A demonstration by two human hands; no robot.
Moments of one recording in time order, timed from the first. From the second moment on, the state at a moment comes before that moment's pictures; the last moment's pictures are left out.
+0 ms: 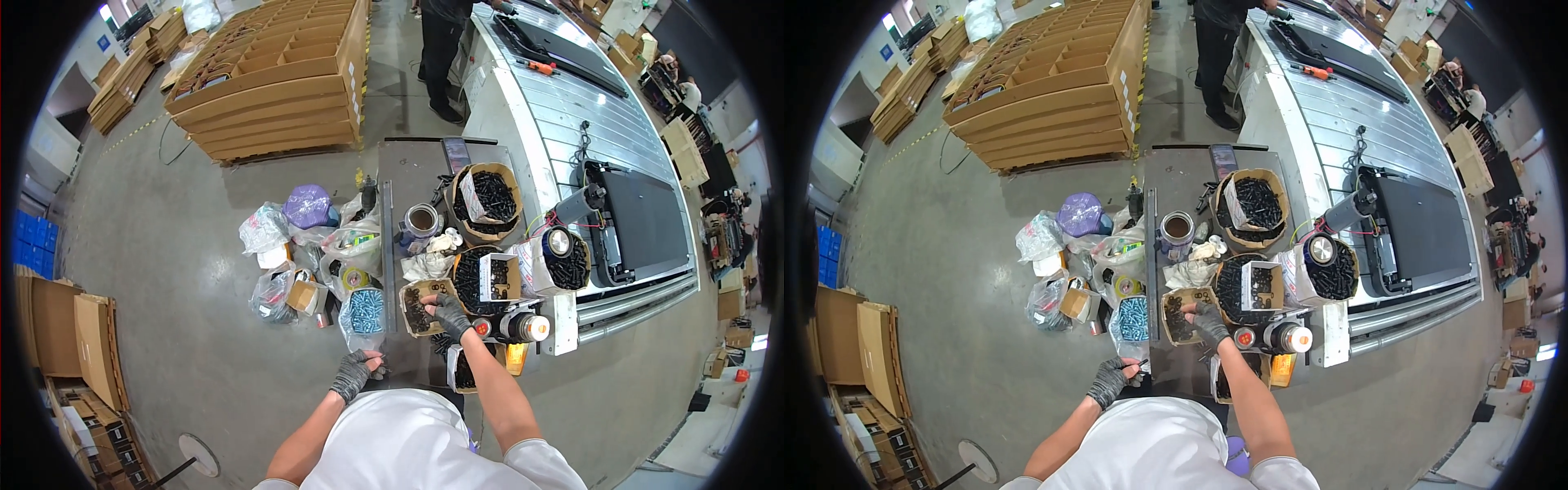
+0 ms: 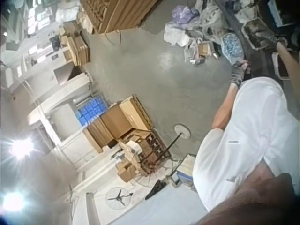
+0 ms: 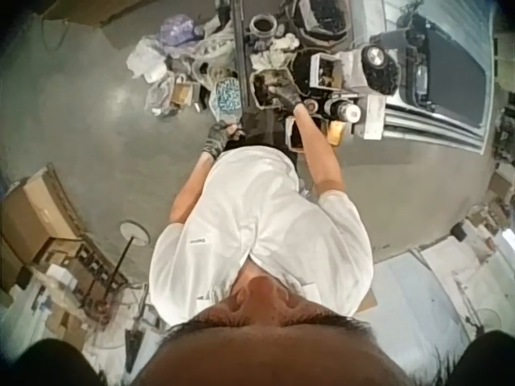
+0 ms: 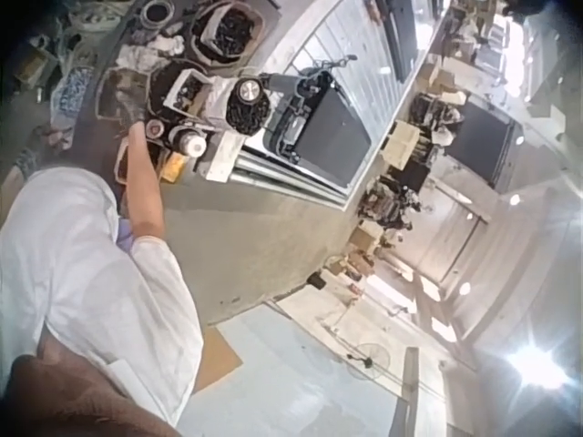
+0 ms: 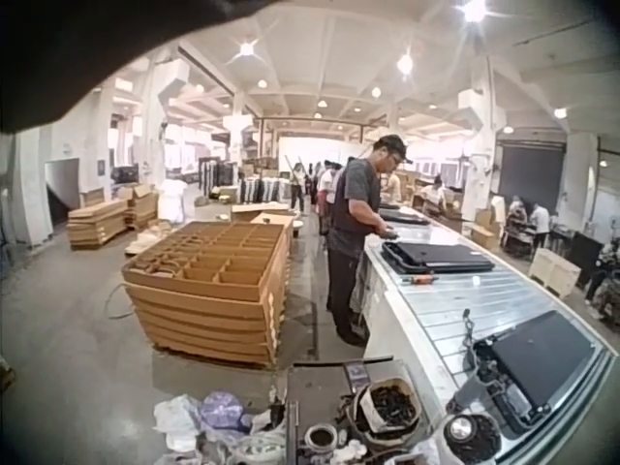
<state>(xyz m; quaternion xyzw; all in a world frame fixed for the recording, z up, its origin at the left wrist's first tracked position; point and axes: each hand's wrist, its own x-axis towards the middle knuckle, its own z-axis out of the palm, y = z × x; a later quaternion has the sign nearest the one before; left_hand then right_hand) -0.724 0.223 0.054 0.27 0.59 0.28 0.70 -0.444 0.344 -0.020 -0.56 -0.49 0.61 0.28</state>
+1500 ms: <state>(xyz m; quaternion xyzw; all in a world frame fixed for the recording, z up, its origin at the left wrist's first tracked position) -0.663 0.245 0.111 0.31 0.46 0.44 0.71 -0.487 0.218 0.143 -0.44 -0.13 0.69 0.55</state>
